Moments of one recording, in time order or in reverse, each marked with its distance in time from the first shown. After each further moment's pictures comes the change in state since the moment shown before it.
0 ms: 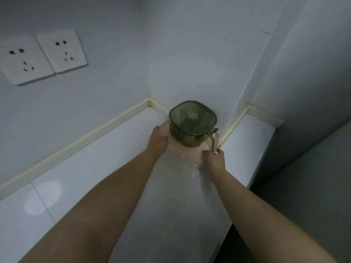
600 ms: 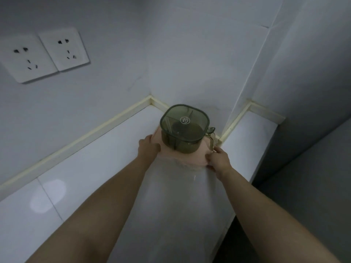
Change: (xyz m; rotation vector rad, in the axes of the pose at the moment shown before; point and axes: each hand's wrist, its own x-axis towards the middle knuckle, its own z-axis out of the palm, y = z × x) left_hand 0.002 -0.048 -0.016 -0.004 -0.004 -0.100; right_hand 0.008 0.007 -0.014 -0.058 -0.157 -0.040
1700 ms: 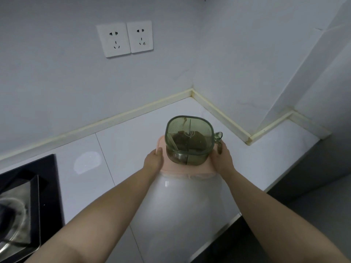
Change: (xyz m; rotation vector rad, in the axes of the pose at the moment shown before) left_hand -0.116 -0.093 -0.033 -0.121 0.227 -0.206; right_hand -0.051 0.036 0.042 -0.391 -0.219 -0.437
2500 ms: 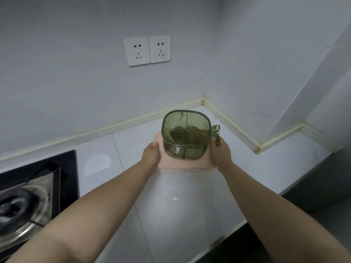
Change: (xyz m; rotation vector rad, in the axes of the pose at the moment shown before) left_hand -0.008 0.007 -0.046 -0.433 0.097 0.014; right_hand 0.003 -0.044 0.025 -0.073 0.019 -0.093
